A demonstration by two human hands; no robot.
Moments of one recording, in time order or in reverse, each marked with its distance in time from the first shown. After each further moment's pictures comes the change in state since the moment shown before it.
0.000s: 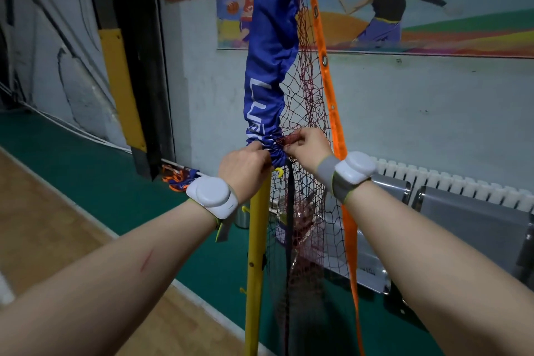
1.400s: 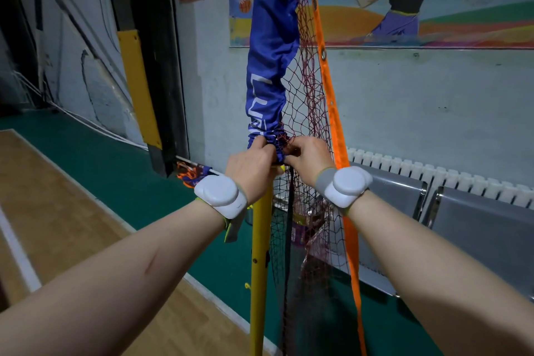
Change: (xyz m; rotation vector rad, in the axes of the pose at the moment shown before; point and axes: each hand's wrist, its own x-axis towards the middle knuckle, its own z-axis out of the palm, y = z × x) left_hand 0.002 0.015 0.010 0.072 -0.039 -0.112; right_hand -0.004 0.027 0.008 -0.296 -0.002 -0.255
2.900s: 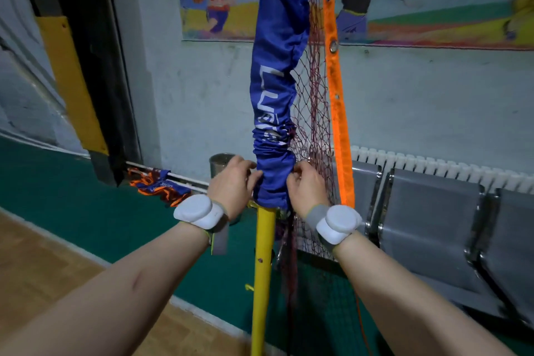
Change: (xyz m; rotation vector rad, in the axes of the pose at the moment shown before) left_hand -0.009 -0.077 0.052 -0.495 0.018 0.041; right_hand -0.046 -0.020 0.065 0.083 0.251 0.385
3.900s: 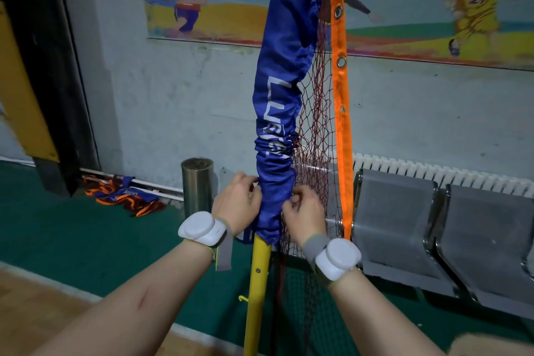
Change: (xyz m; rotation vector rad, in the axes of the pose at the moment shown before) left_hand -0.001 -0.013 0.017 -0.128 -0.098 0.002; right_hand -0.030 0.004 0.022 -0.056 0.093 0.145
